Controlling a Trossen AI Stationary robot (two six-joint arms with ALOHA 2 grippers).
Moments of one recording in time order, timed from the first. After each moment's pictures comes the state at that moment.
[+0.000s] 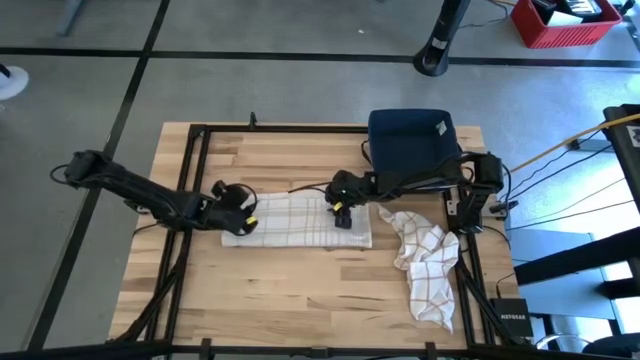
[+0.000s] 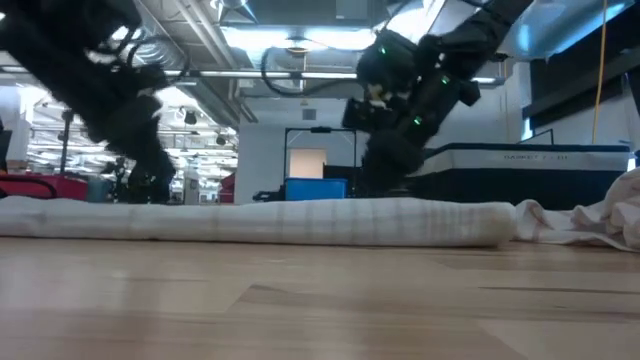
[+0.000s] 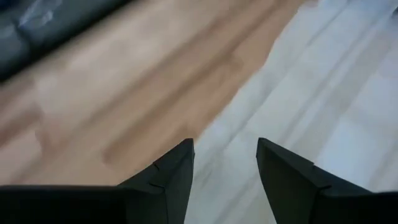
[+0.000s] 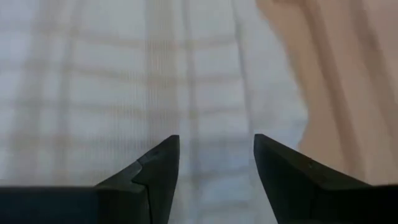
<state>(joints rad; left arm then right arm) -0.25 1.04 0.42 -0.39 -0.79 -0.74 -0.13 1.81 0.99 -0.08 -0.01 -0.11</state>
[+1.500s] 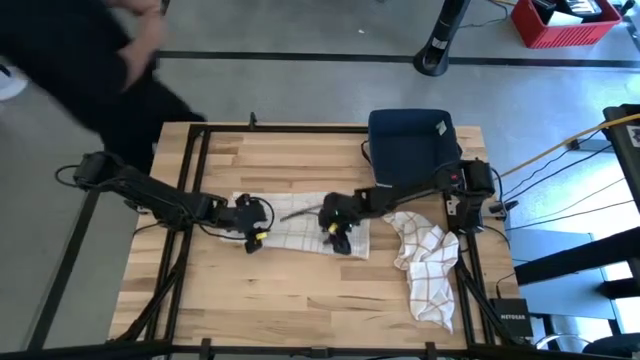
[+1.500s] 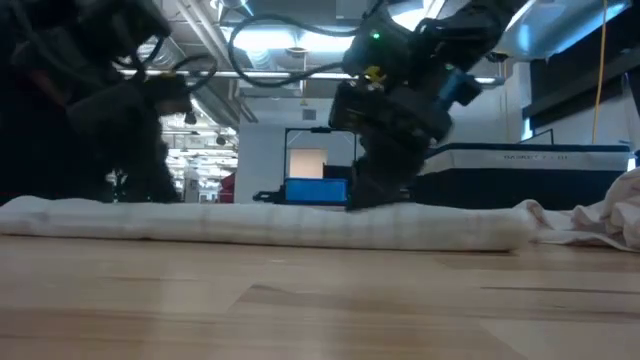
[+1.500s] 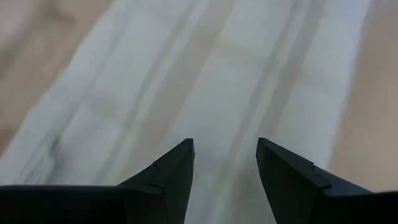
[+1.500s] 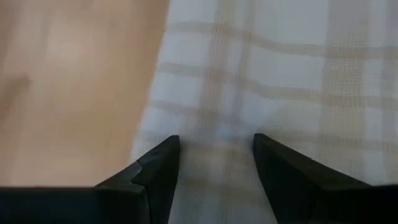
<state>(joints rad) -0.19 1.21 0.43 -0.13 -0.28 -0.47 0.02 1.88 1.05 -0.12 -0.25 0.06</state>
